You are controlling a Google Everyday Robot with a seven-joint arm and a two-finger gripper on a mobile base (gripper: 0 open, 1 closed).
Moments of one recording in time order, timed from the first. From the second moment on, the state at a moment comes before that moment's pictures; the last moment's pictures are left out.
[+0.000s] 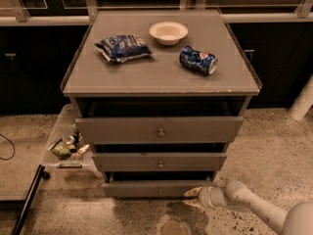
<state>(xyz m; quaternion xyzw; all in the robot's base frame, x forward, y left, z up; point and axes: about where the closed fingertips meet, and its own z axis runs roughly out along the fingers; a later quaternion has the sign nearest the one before) 0.536 -0.187 0.209 -0.62 0.68 0.16 0.36</state>
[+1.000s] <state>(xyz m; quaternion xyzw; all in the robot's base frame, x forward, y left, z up) 0.579 -0.188 0.174 -0.64 0.67 0.14 0.34</state>
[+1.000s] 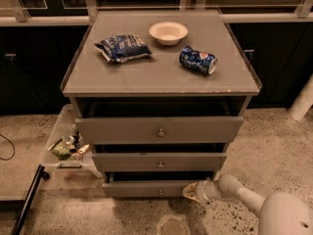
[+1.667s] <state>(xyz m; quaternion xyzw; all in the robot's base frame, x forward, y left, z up) 0.579 -0.188 0.174 -0.64 0.67 0.14 0.34</state>
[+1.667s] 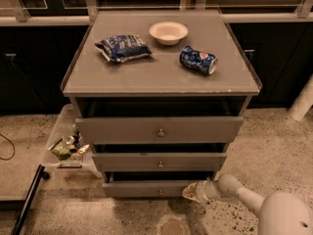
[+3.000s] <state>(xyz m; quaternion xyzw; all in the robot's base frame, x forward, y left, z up) 0.561 -0.187 0.177 -0.65 0.67 0.15 0.34</state>
